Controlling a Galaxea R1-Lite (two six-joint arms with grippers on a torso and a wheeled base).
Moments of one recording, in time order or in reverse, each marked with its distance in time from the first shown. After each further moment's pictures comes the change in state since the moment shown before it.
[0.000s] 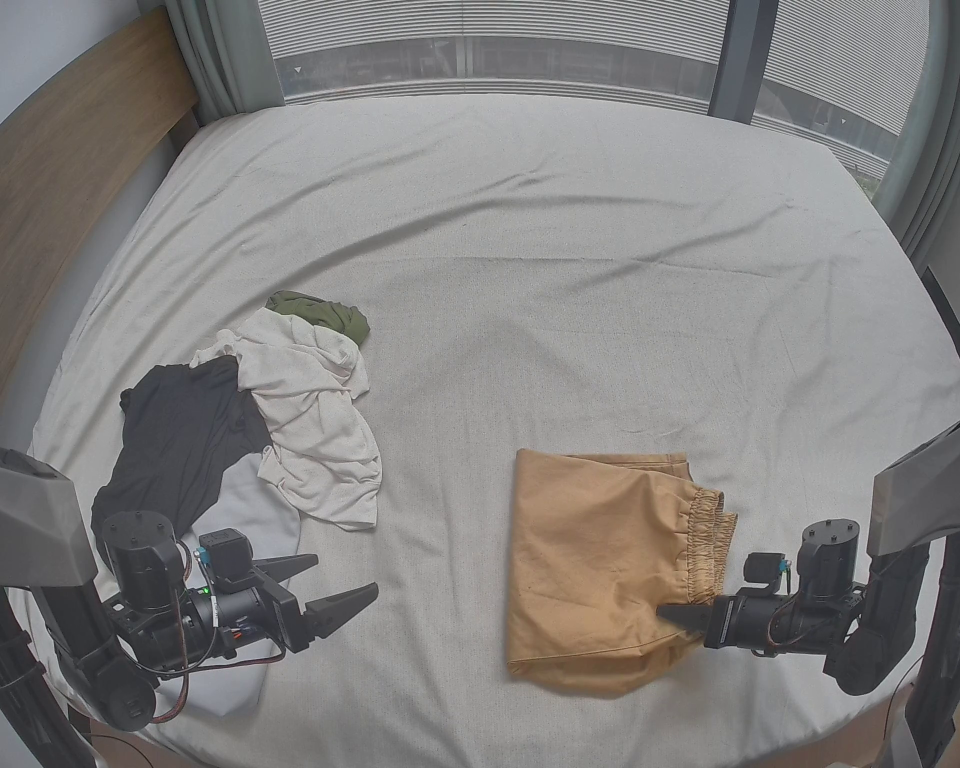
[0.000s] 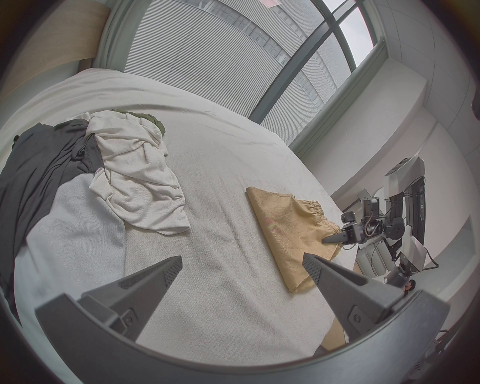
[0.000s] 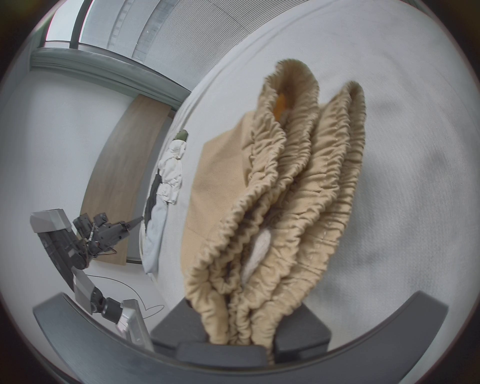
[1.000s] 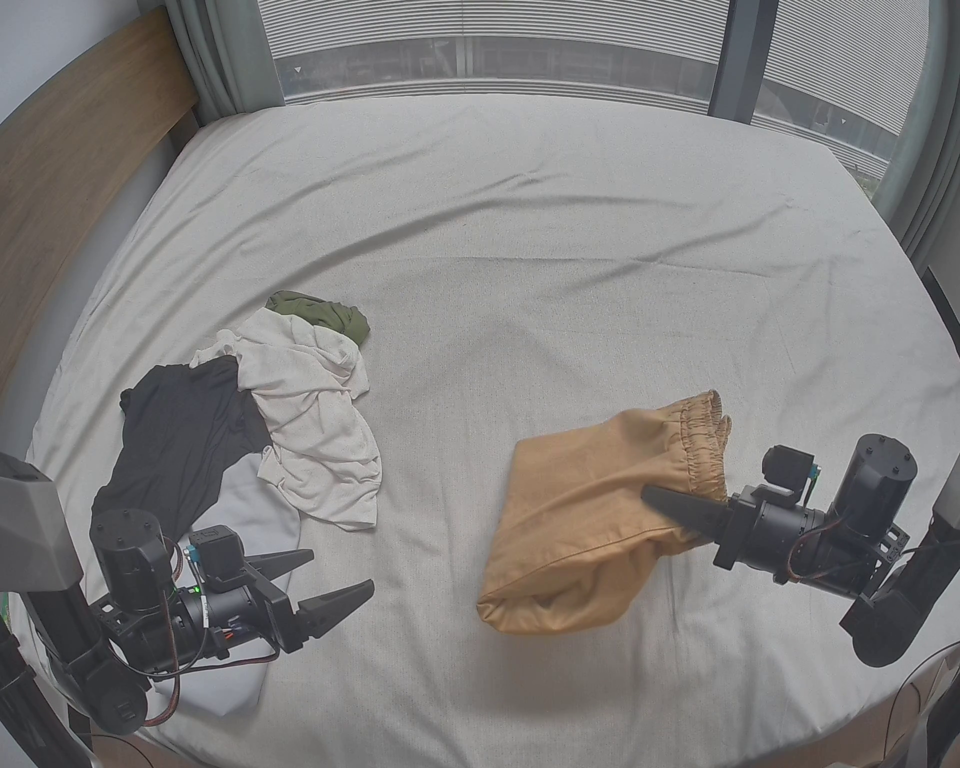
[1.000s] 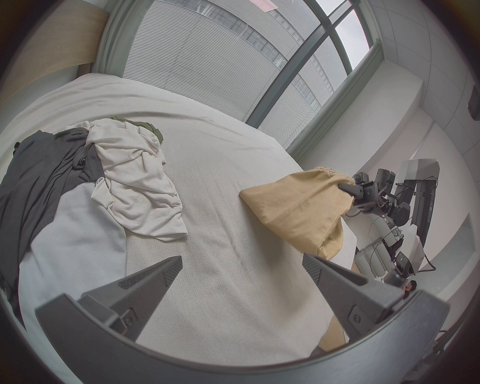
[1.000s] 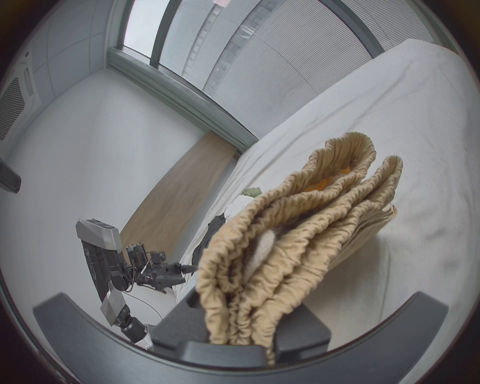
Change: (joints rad) left arm -0.004 -0.048 0.019 0.000 -0.001 -0.004; right arm 0.103 -0.282 -0.211 0.003 0.029 0.014
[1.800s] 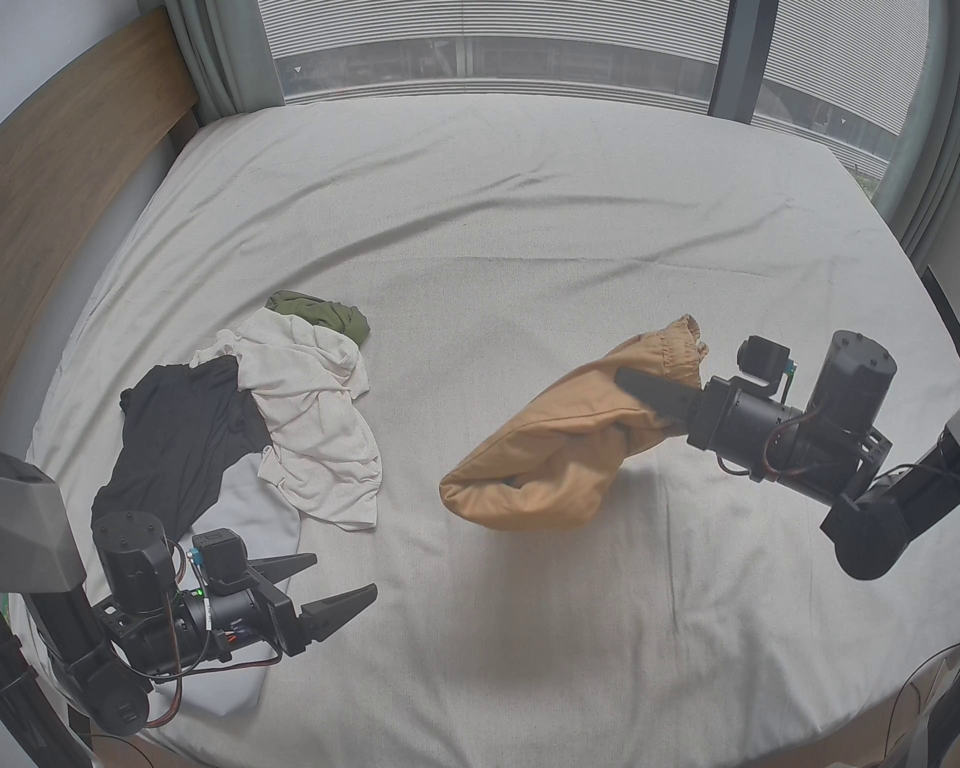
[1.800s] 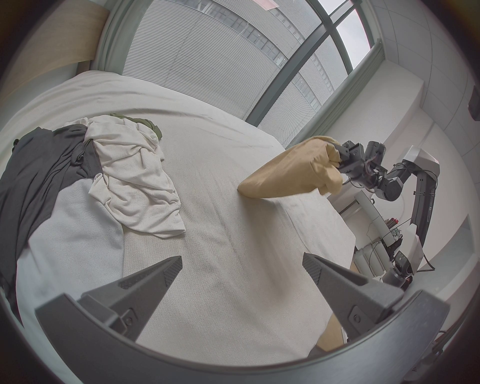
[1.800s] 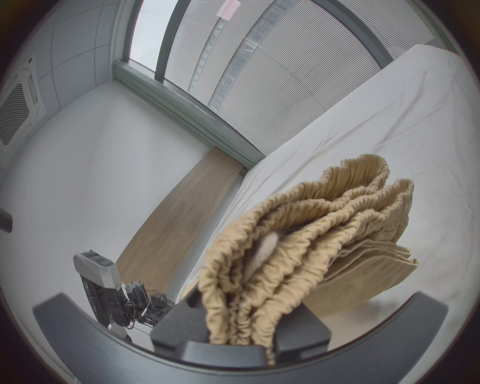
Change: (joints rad) left arm -0.008 0.008 0.002 0.000 0.000 -0.004; right arm -0.010 -0.008 -0.426 0.328 -0.001 0.060
